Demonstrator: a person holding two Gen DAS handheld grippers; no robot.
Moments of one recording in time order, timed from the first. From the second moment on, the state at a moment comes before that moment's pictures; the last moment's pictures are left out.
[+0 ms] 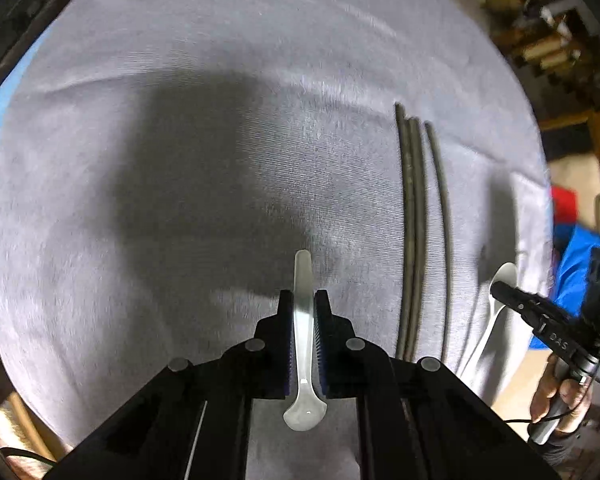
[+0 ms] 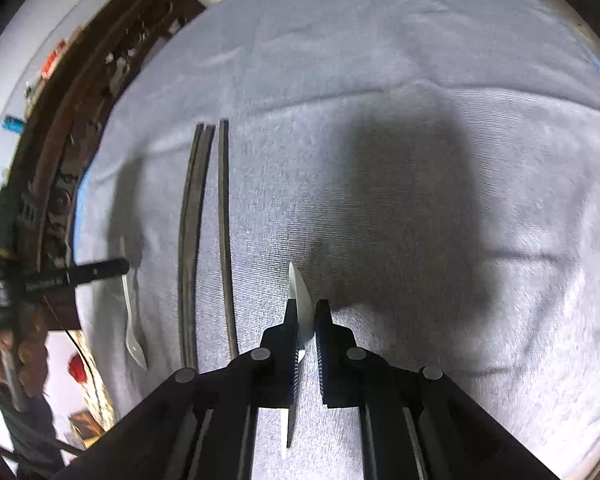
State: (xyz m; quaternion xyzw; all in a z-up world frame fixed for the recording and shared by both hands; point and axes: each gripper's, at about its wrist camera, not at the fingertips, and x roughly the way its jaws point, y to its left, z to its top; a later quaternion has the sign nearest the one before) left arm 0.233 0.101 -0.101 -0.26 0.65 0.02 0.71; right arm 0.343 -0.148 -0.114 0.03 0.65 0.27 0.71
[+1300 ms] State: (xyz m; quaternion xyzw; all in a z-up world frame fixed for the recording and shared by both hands) left arm 0.032 0.048 0.014 -0.38 0.33 0.04 0.86; right arm 0.169 -0.193 0.018 0.16 0.39 0.29 0.86
